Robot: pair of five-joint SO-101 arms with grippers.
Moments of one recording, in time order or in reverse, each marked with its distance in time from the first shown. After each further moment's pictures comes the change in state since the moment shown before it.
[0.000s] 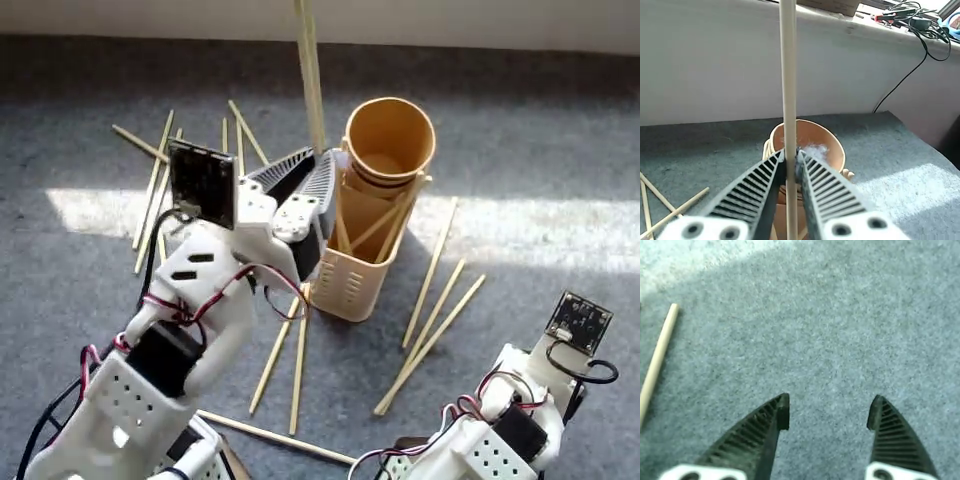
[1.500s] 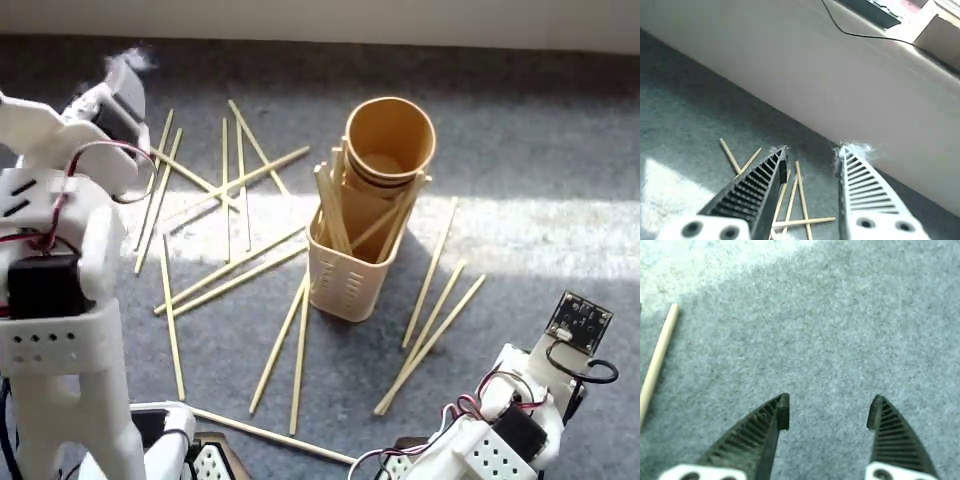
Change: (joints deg) left arm -41.8 16.5 -30.3 24.9 12.1; right arm 0.0 0.0 0.0 0.0 0.0
